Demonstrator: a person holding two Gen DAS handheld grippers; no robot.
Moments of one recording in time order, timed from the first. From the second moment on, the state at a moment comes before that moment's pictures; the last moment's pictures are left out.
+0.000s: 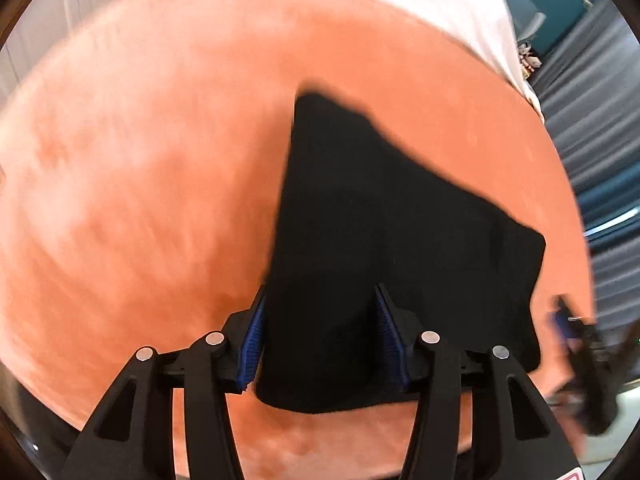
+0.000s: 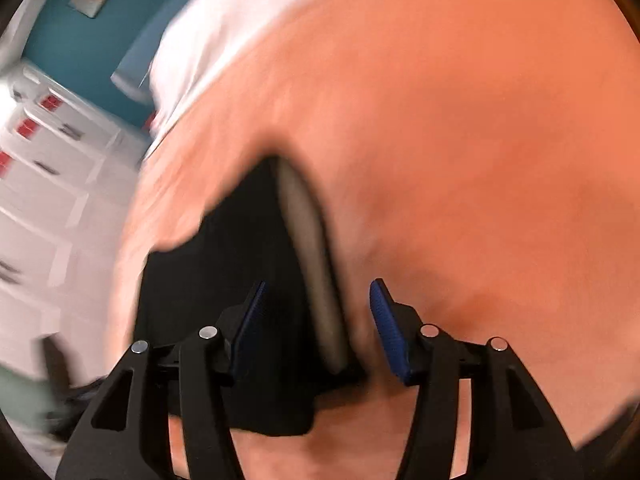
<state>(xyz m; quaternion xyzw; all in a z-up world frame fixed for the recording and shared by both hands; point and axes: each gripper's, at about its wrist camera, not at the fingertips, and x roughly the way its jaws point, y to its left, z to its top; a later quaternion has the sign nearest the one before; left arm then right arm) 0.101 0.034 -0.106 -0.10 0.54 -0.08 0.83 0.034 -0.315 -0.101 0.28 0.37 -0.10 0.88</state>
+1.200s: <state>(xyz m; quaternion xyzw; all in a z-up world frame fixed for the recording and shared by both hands) 0.092 0.048 -0.112 0.06 0.51 0.02 0.86 0.254 -0.071 -0.139 0.09 0.50 0.18 0.84</state>
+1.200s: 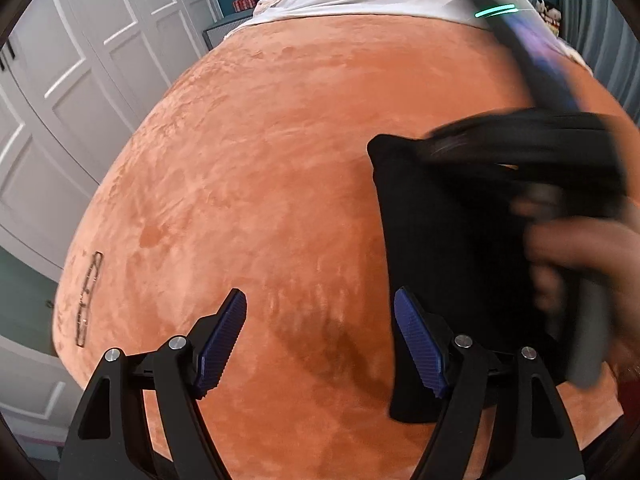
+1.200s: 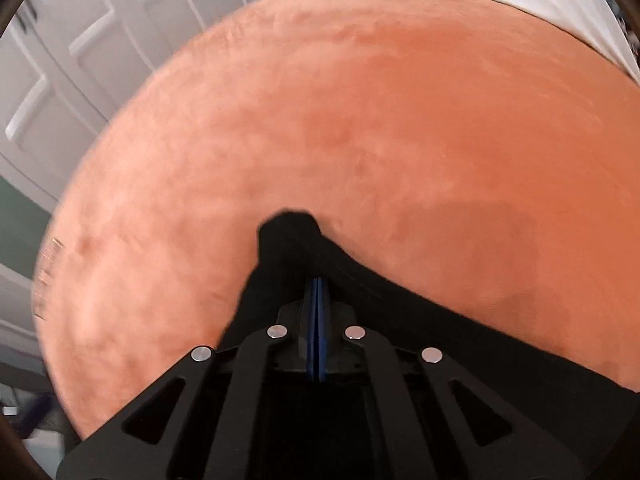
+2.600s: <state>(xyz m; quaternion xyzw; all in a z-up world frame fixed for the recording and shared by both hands) 0.074 -0.039 -0.125 0.10 0.53 -0.04 0.84 0.060 -0.255 -0.142 0.12 0.50 0.02 0.86</state>
